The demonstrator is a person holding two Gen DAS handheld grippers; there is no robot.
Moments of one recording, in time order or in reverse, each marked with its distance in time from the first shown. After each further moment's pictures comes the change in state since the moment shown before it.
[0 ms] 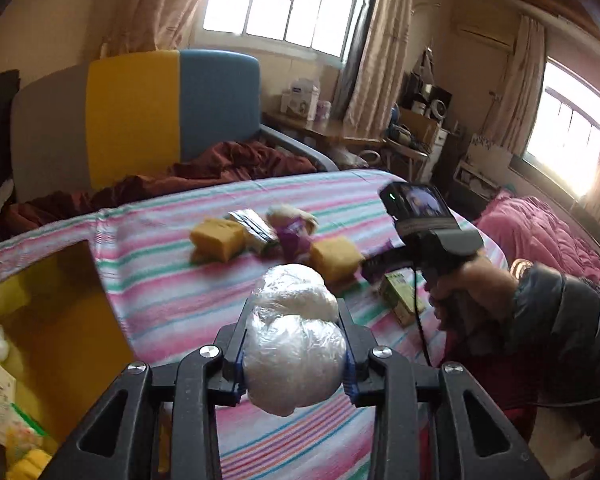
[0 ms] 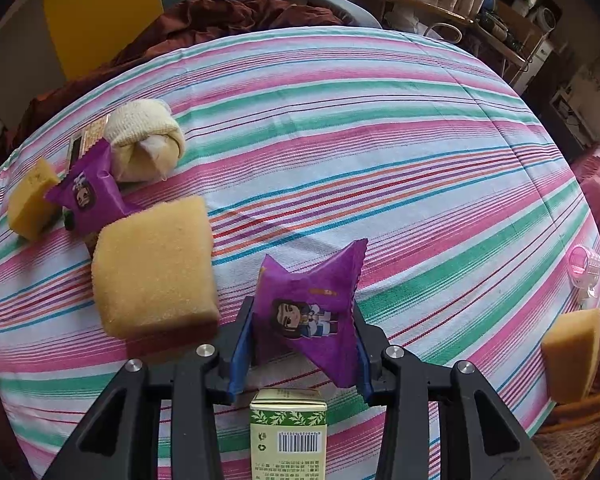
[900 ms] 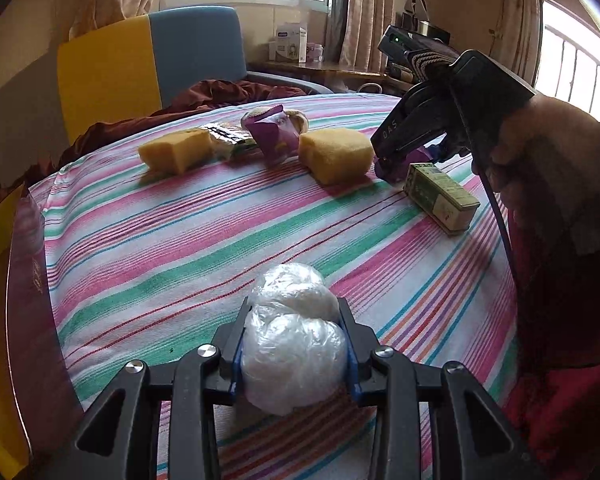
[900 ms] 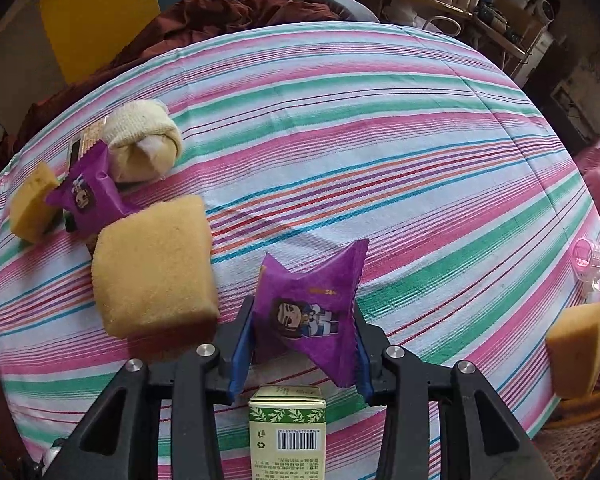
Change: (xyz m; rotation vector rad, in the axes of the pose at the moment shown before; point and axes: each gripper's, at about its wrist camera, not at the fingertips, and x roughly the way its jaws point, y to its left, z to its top) left arm 0.114 -0.044 -0.084 0.135 0.161 0.043; right arm 0.001 0.016 -0.007 0.014 0.009 0.013
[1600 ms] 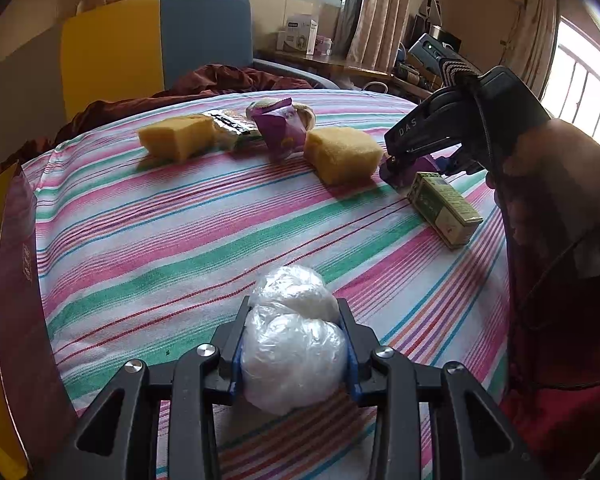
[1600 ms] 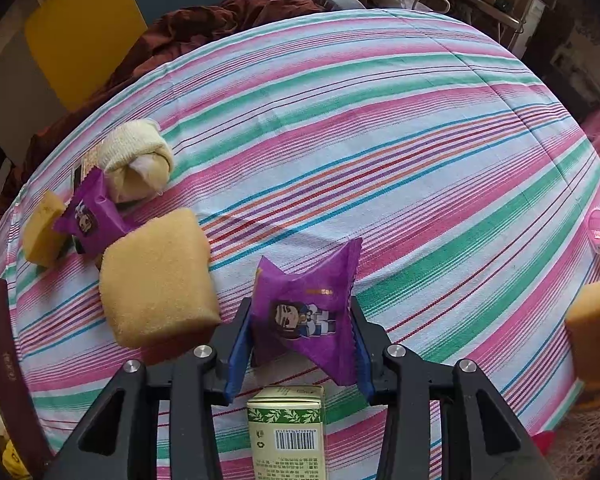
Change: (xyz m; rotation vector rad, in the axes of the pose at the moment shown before) left arm 0.005 0.009 0.008 -0.075 0.039 -0.042; right arm 0.003 0.011 0.023 0.096 0.019 0.080
